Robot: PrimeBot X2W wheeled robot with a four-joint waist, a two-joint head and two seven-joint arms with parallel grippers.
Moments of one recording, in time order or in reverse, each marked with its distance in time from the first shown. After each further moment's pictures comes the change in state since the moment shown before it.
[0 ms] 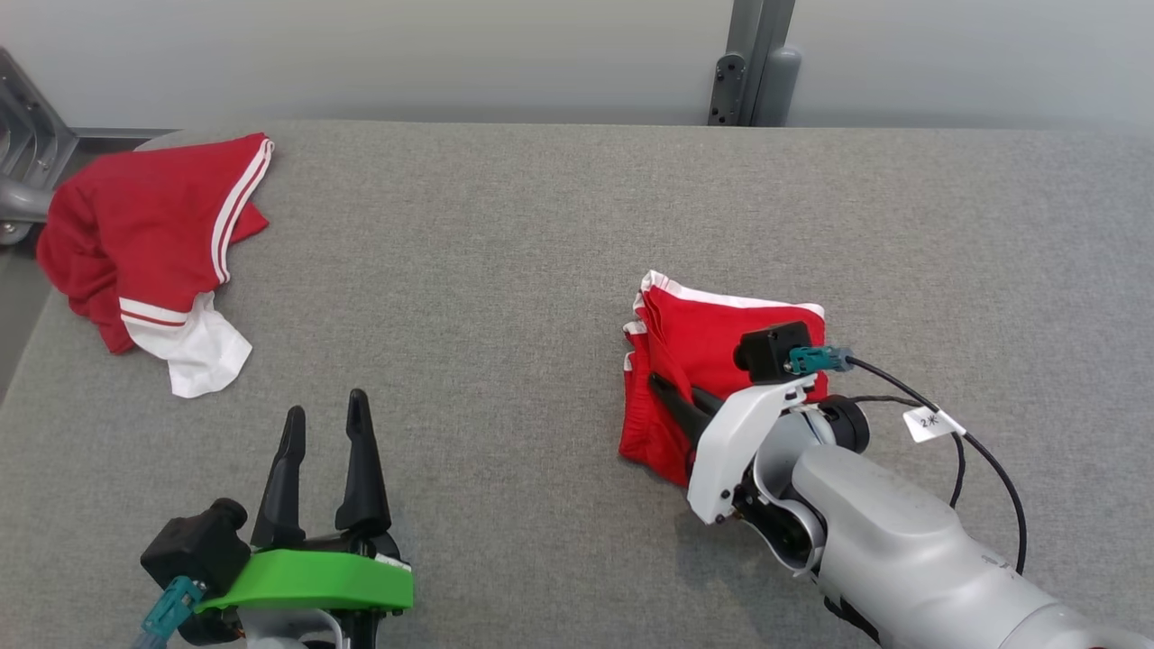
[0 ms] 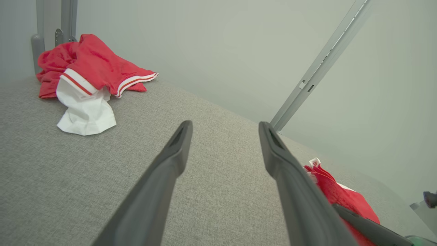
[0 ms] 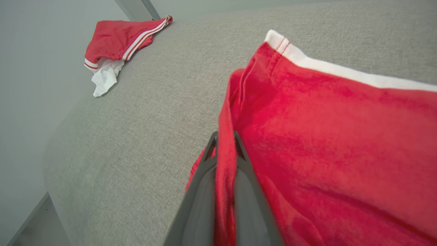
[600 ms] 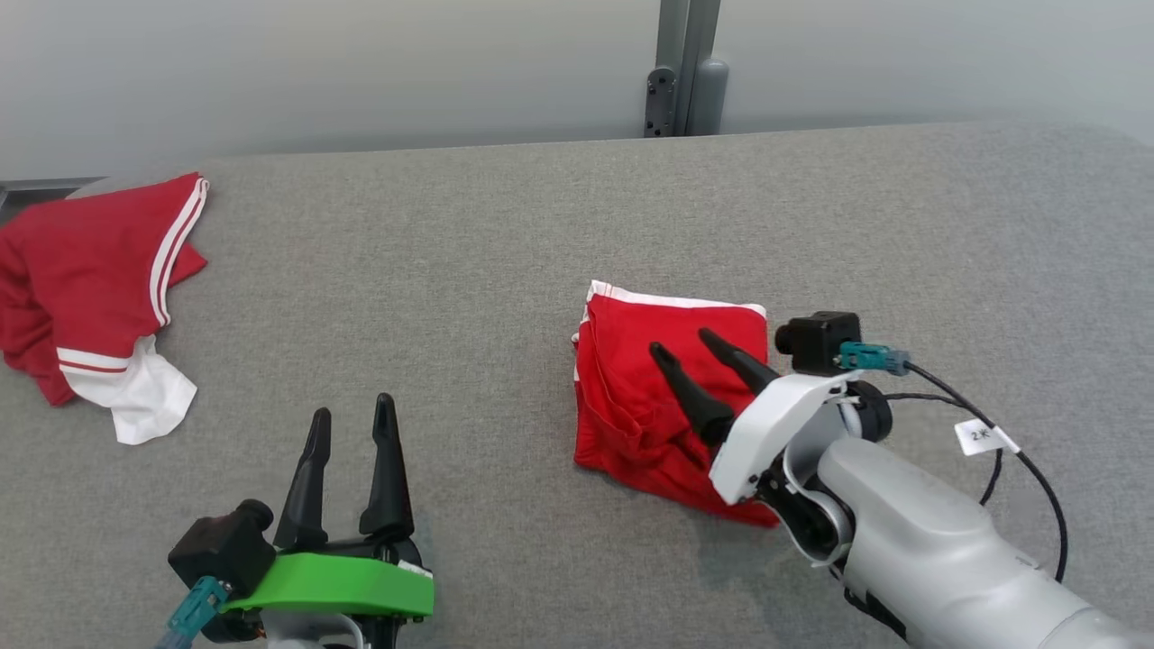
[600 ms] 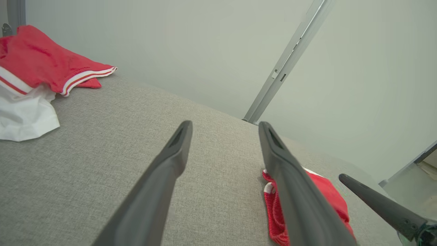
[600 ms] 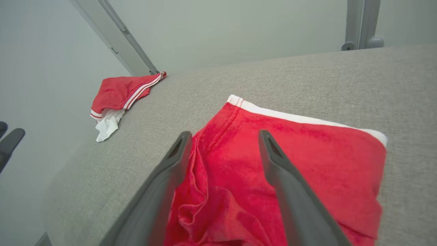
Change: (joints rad) left arm 0.000 -0.005 -0.034 0.007 0.014 -0.006 -0.004; right arm 0.027 -0.053 -0.033 -0.100 0.028 0.000 -0.119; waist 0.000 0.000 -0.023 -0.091
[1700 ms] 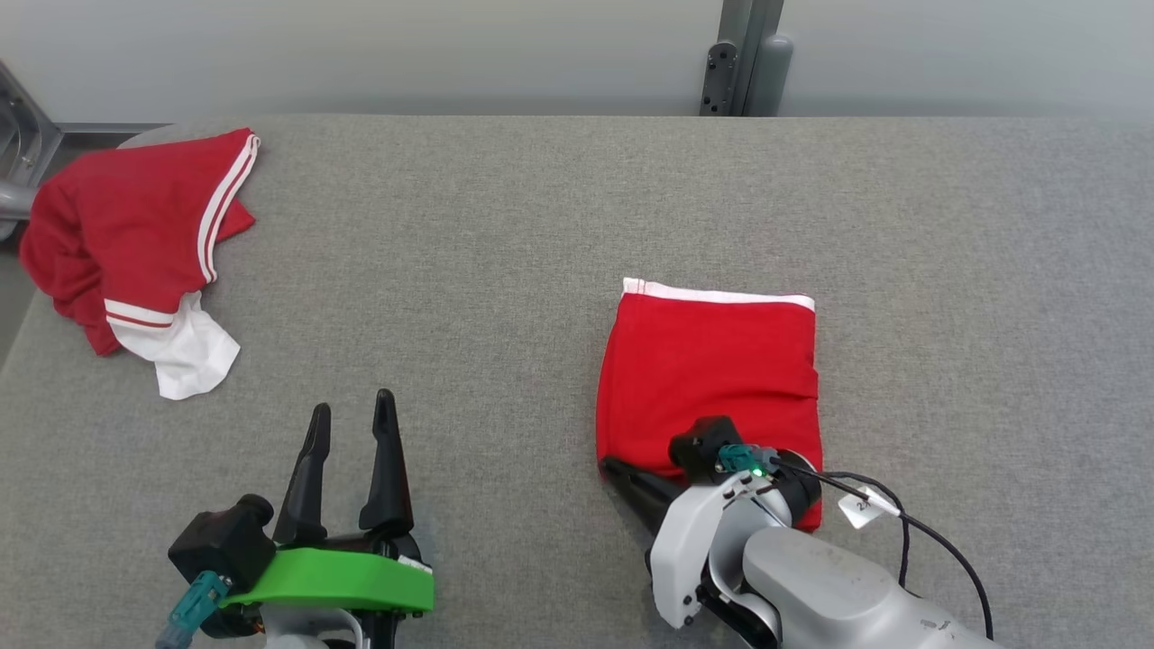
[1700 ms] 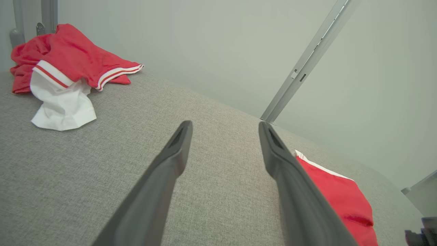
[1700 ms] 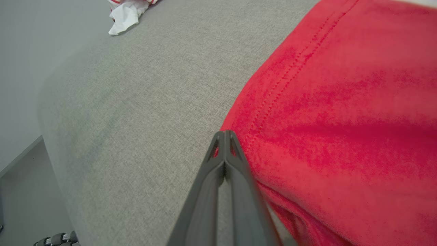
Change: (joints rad) left arm -0.010 0.003 -0.006 0.003 0.002 0.005 0.001; right arm 0.035 0.127 0.183 0.171 -0.193 0.000 -0.013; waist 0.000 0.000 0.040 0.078
